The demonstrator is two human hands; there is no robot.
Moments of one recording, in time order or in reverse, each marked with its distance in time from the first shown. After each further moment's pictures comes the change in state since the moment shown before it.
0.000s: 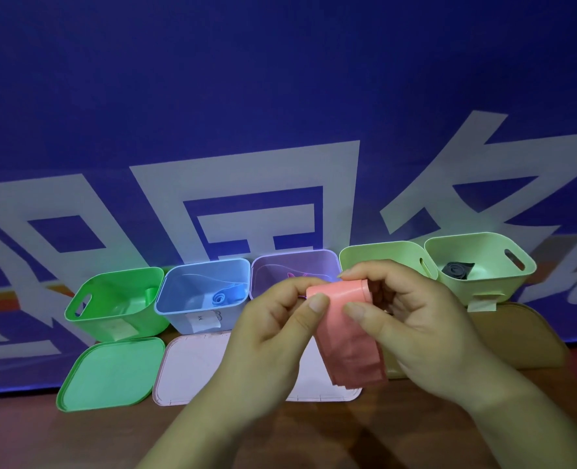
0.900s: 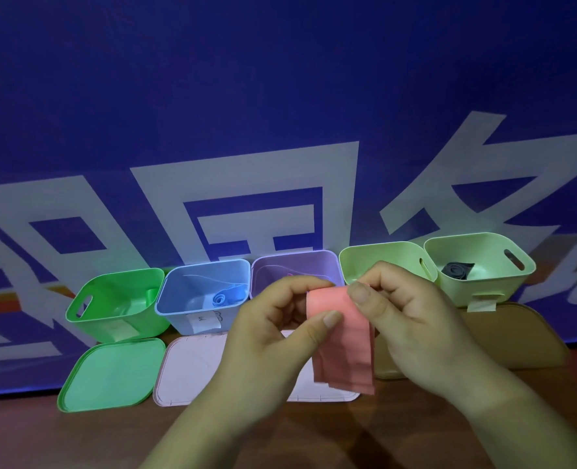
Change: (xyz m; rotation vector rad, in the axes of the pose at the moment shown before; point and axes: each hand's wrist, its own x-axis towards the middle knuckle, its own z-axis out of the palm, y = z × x) left_hand 0.000 -0.006 0.001 0.006 0.052 0.040; right_hand 0.001 -0.008 0.002 -0.142 0.043 0.068
